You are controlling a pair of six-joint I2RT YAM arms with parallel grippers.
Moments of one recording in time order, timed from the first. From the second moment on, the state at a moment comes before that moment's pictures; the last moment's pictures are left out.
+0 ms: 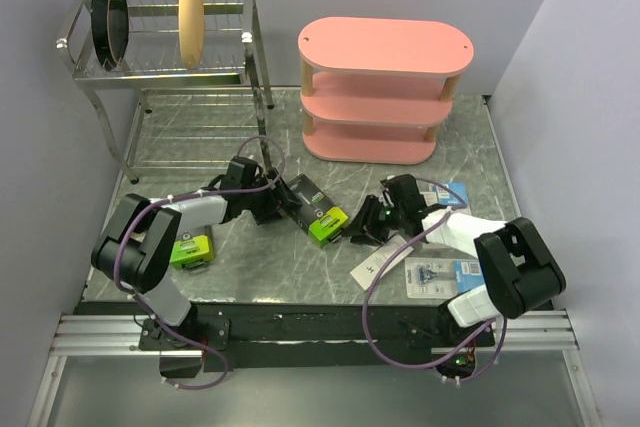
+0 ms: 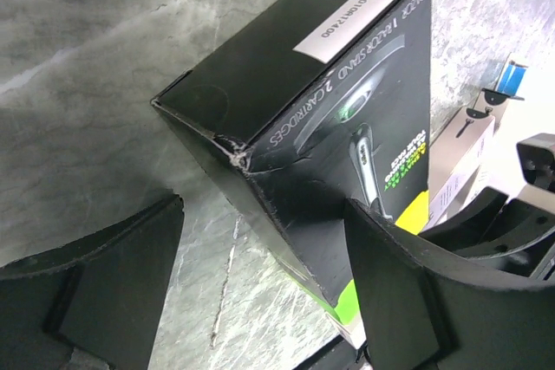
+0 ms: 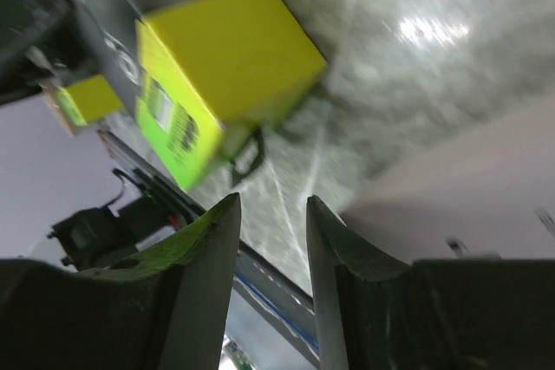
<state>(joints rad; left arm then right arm) -0.41 1.63 0.77 0.06 0.31 -0.92 0.42 1.44 0.58 -0.05 -0.52 0.90</state>
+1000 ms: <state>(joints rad) -0.41 1.61 0.71 0.14 0.34 -1.03 0.37 1.68 0.55 0.44 -0.67 1.22</state>
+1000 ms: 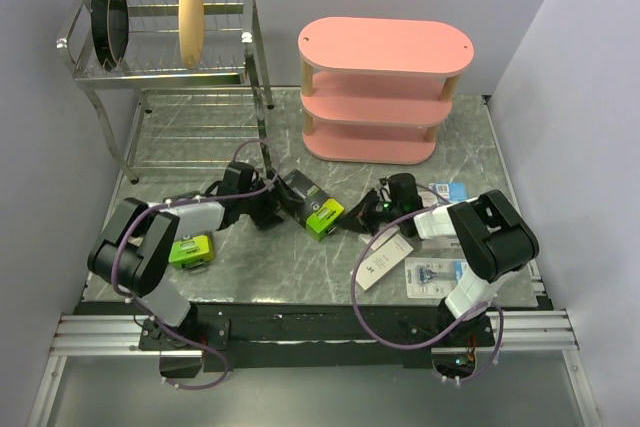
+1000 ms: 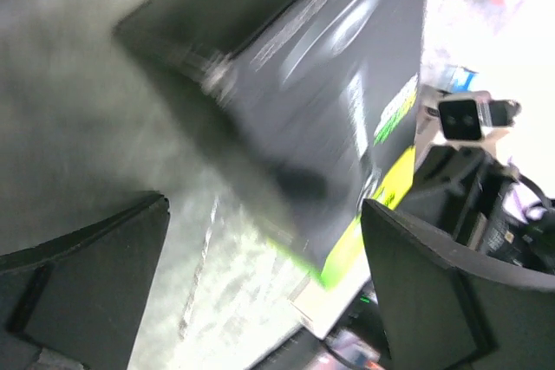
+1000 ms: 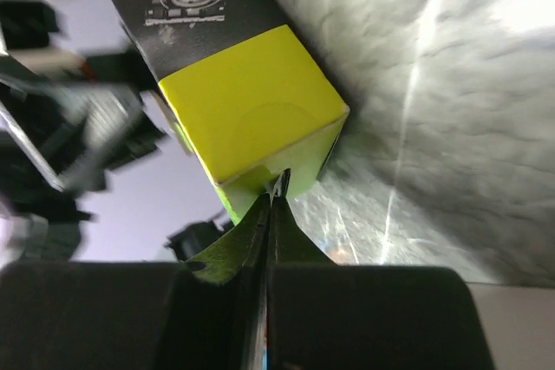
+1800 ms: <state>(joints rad) -0.49 1.71 0.67 0.33 0.47 -1.41 0.42 1.63 0.54 0.44 -0.59 1.40</state>
